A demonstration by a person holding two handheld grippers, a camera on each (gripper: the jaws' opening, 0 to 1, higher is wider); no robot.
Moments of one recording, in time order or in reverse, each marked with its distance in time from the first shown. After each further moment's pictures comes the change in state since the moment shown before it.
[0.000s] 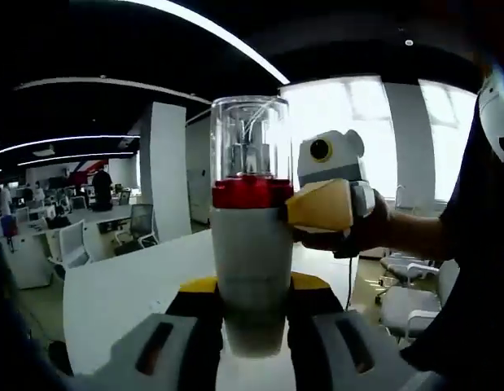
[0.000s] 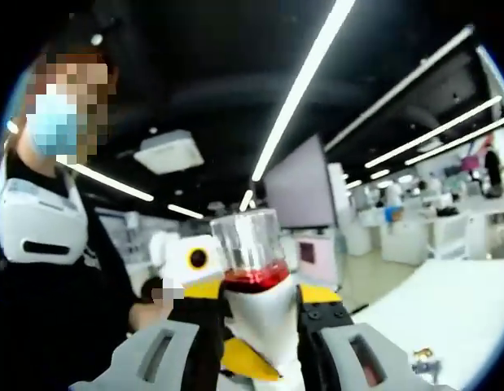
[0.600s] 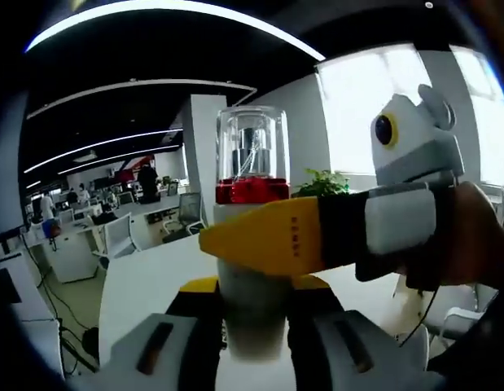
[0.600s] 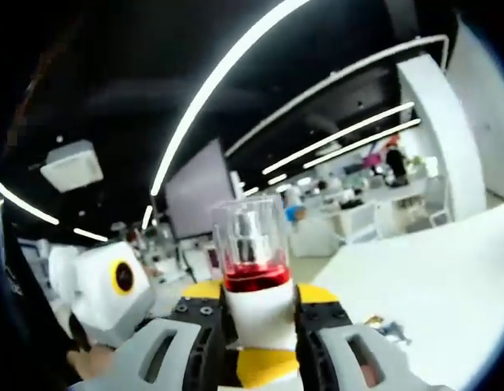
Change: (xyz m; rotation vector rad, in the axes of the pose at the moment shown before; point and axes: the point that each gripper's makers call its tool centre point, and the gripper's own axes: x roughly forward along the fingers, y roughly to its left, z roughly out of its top) left arm 0.018 0.005 -0.020 0.016 0.065 0.184; right arm -0.006 -0.040 -0.024 0.080 -0.028 -0.453
